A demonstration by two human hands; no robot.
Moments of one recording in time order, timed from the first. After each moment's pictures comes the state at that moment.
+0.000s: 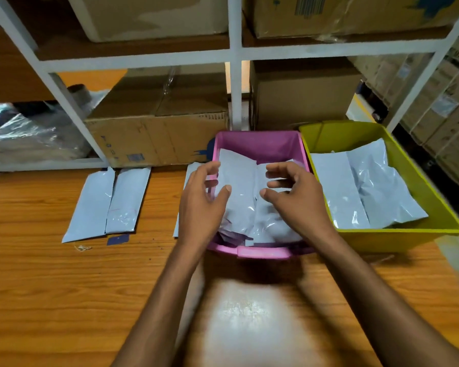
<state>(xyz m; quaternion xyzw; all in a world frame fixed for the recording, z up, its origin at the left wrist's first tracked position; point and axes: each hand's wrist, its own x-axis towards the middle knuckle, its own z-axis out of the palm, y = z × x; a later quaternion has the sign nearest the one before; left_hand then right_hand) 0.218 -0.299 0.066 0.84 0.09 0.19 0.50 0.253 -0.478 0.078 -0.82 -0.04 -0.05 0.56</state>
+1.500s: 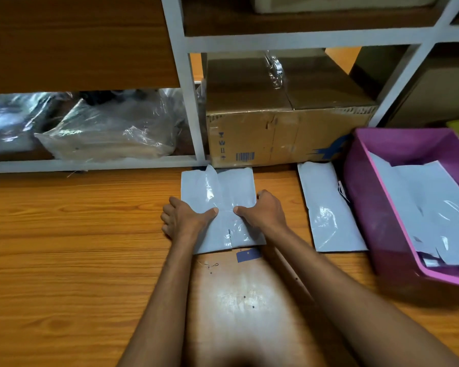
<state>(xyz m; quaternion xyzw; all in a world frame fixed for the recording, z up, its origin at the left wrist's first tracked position) 0.260 0.085 -0.039 0.86 0.38 -0.04 0.34 0.300 -0.085 -0.046 -0.91 0.09 0.12 0.38</state>
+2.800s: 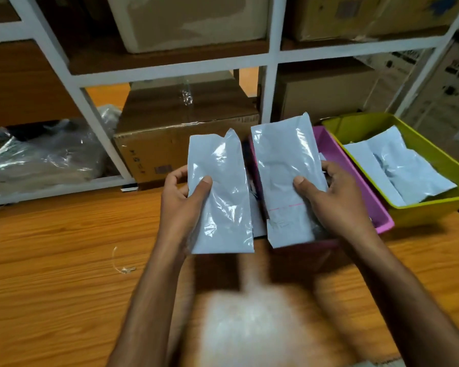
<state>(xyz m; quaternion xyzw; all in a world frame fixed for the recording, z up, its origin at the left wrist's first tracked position) 0.199 -0.128 0.095 0.66 0.14 0.05 0.74 0.196 -0.375 0.102 -0.83 0.07 -0.11 0.55</state>
